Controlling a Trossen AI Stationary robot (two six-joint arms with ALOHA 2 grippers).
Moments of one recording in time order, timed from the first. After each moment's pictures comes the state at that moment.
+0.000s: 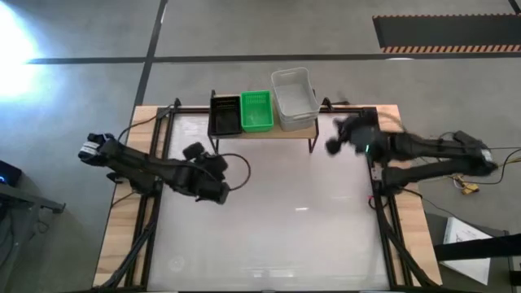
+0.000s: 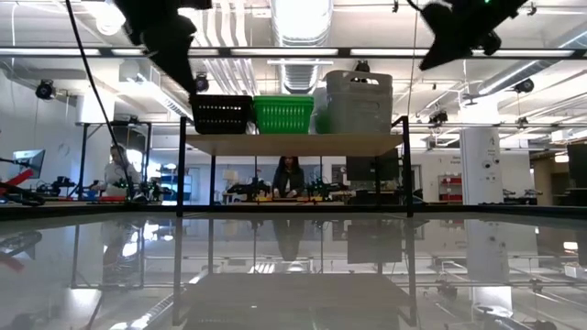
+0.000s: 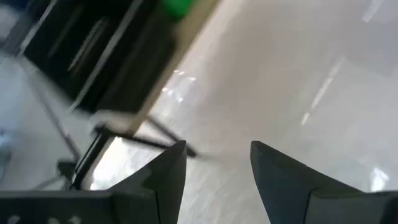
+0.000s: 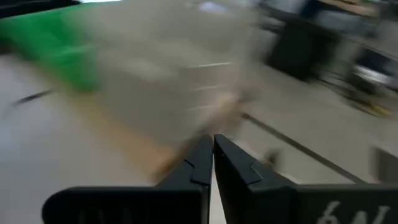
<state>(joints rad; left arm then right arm) -0.28 1.41 1.21 -1.14 -0.81 -0.69 -0.05 0.90 0.86 -0.57 0.81 0.29</state>
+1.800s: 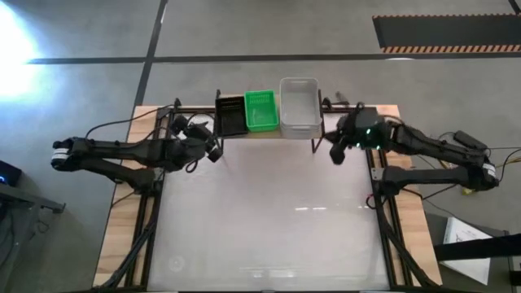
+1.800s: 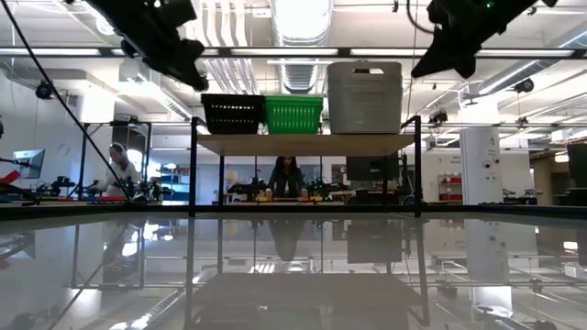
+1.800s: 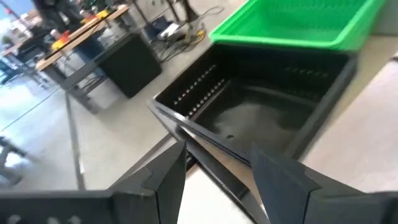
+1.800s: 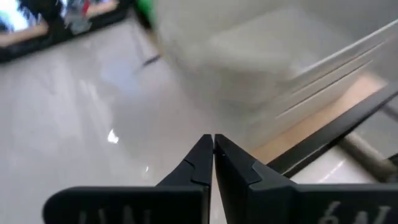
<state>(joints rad) 0.04 1.02 0.82 -0.44 -0.96 -0.15 -0.37 0.85 0.85 -0.55 0.04 0.14</state>
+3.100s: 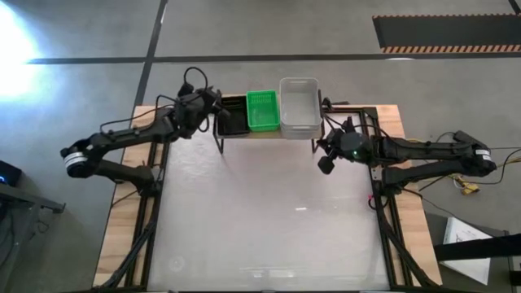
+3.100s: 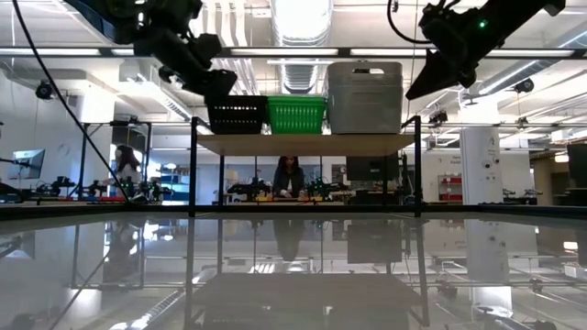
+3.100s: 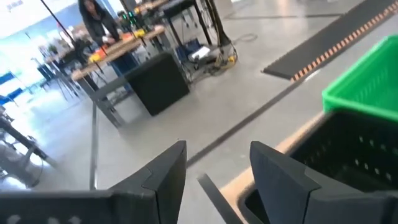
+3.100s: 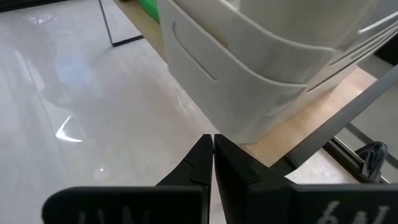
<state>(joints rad) 0.54 1.20 0.83 0.15 -0.64 0.23 -0.11 0.94 0.73 -0.43 0.42 0.20</state>
